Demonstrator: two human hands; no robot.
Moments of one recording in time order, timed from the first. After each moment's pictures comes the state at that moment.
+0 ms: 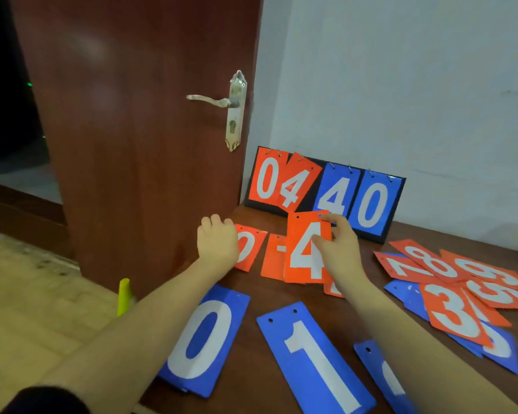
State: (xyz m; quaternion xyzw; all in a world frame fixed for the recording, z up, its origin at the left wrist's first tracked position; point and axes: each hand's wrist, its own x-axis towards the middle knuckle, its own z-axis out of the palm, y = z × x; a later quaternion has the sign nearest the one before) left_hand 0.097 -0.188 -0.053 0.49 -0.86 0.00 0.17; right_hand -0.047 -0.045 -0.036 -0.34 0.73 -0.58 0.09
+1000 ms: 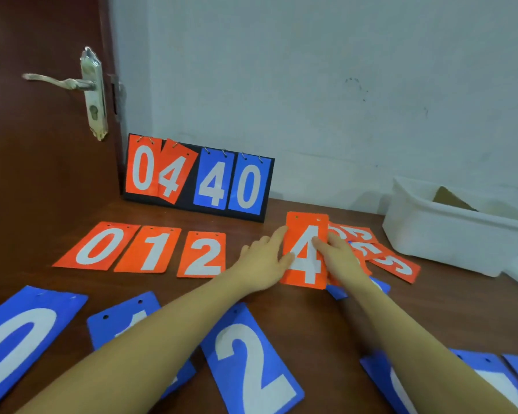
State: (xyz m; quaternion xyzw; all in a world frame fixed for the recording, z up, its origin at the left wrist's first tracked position) left_hand -0.073 0.030 -0.036 0.16 -0.95 -0.27 0.10; right_hand -0.194 0.149 -0.039 -0.24 0.82 -0.49 0.15
